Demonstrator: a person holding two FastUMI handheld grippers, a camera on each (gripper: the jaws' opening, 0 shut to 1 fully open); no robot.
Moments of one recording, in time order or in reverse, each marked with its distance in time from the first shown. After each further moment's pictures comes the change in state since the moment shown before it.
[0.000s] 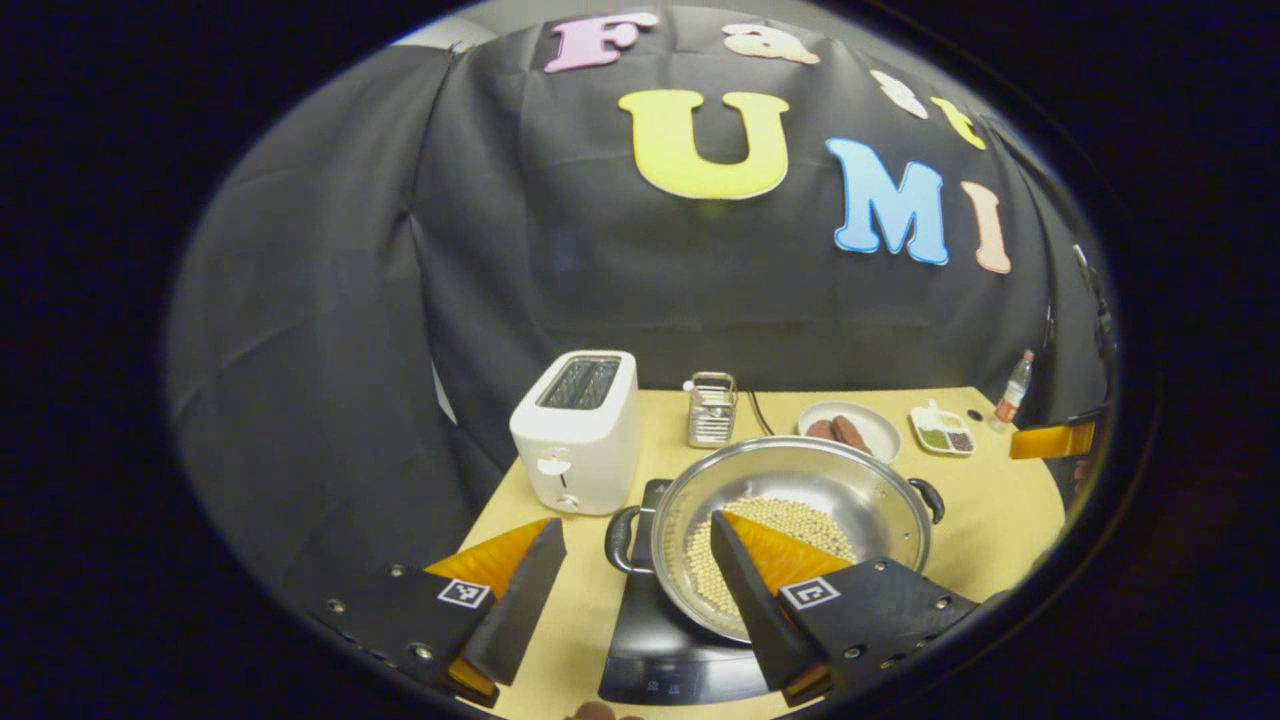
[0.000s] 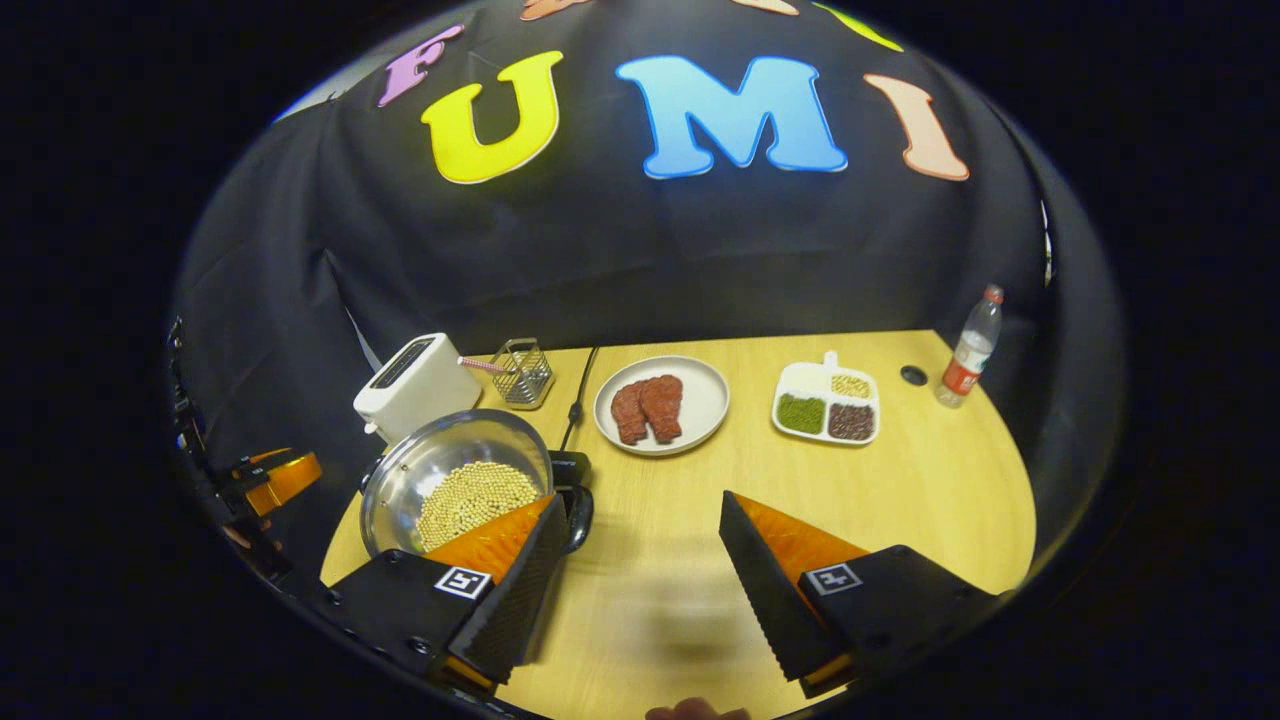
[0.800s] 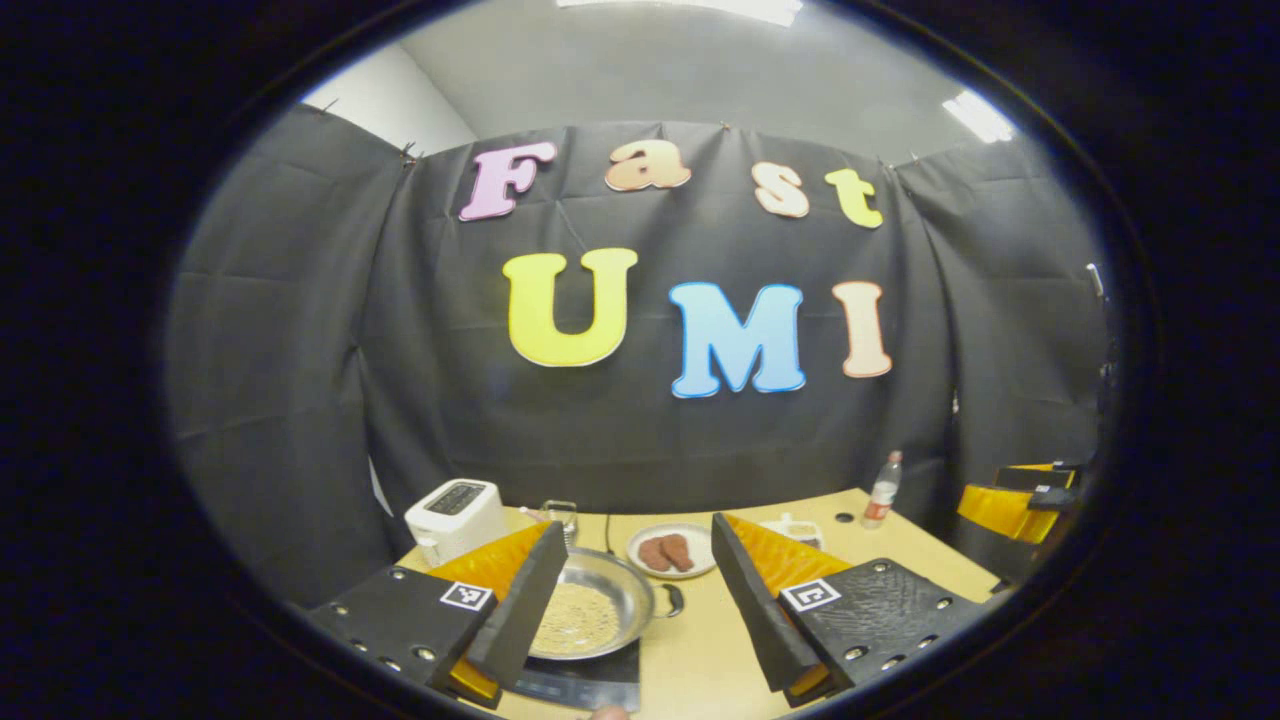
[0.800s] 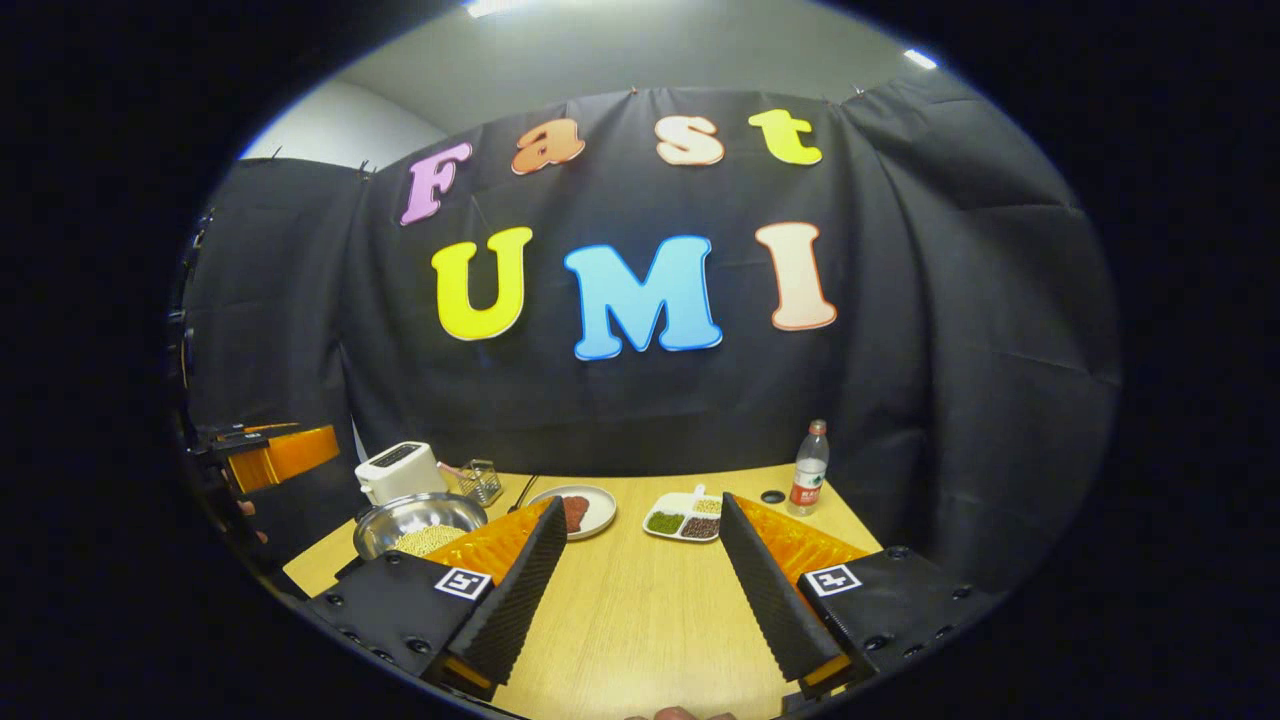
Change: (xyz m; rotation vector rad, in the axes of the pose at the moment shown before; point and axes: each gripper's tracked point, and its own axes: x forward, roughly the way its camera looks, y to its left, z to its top) left arm -0.180 -0.262 0.108 -0.009 -0.388 -0.149; right arm -0.208 -0.128 0.032 -0.023 -0.474 -0.097
